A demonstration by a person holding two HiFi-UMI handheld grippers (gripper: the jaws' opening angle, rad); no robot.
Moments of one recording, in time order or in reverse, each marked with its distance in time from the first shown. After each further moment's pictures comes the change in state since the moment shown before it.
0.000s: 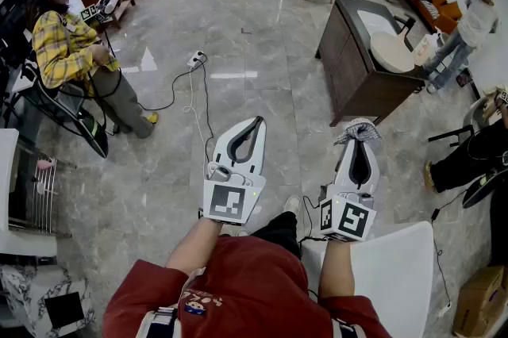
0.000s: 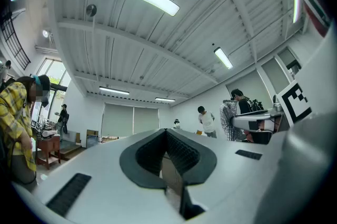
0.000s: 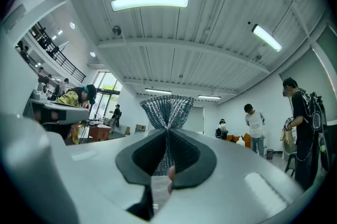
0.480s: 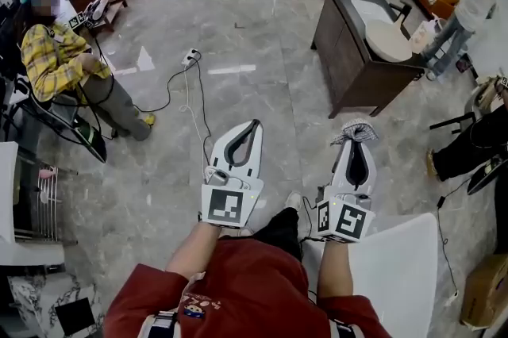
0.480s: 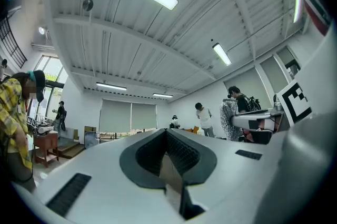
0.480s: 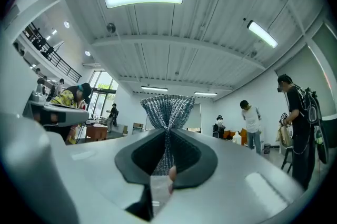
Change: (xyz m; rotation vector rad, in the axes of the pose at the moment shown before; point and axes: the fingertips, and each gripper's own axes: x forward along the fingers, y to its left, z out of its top) left arm 0.019 -0.011 -0.018 -0.003 0.043 -0.021; right arm 0.005 -0.016 -0.019 0.029 0.026 -0.032
